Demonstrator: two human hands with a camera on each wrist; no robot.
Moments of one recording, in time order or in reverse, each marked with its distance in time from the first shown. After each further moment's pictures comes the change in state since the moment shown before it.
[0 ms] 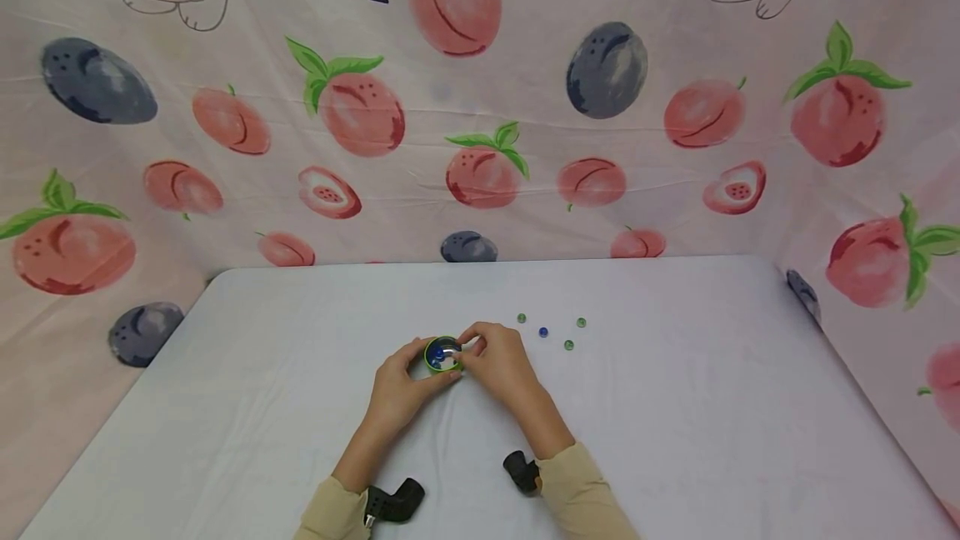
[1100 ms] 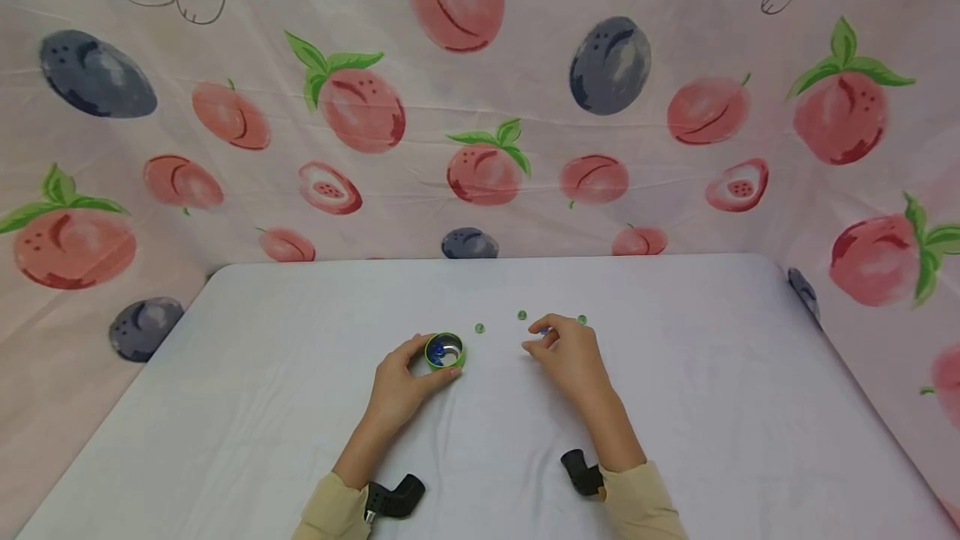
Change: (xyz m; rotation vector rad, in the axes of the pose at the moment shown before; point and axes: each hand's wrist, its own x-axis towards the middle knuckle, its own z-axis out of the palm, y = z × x) left_hand -0.002 0.001 0.001 -0.016 -0.003 -0.026; right_hand -0.031 0.019 -0.072 -0.129 0.123 0.148
